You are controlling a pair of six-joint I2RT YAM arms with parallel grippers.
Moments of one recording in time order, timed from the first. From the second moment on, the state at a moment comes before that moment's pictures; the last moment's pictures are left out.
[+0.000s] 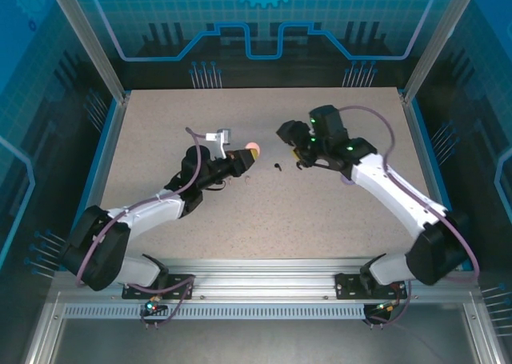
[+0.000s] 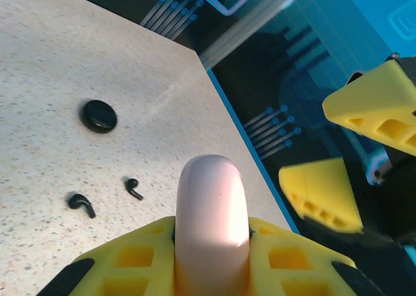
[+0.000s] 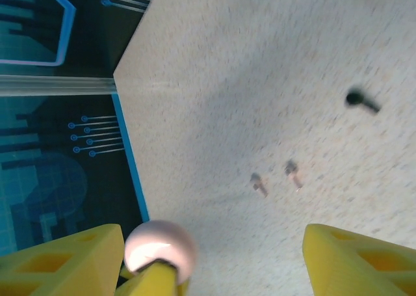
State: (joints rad) left arm -0.48 1.37 0.66 0.54 0.38 -0.77; right arm 0.48 1.37 1.20 -0.48 -0.17 1.18
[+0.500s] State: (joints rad) left arm -0.45 1.36 0.82 0.27 0.73 -0.64; right arm 0.40 1.21 0.94 -0.23 -0.56 0.55
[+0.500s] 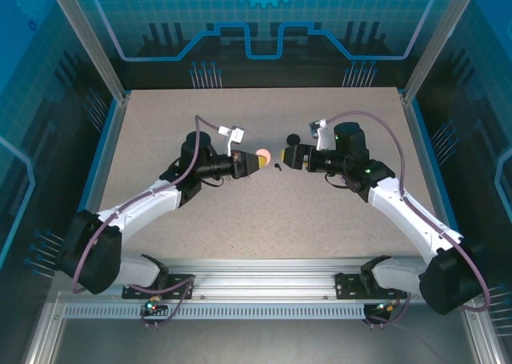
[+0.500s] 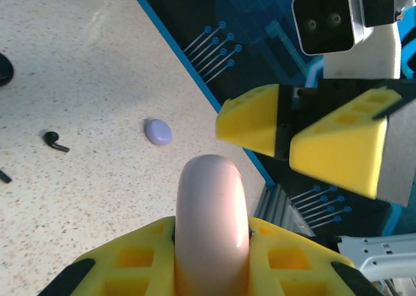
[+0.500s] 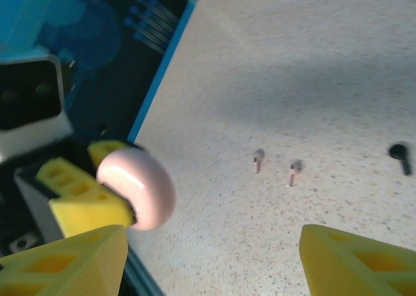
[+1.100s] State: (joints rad) left arm -0.44 1.38 0.85 0.19 0.79 -0.63; right arm 0.46 1.34 0.93 -0.13 -0.66 0.48
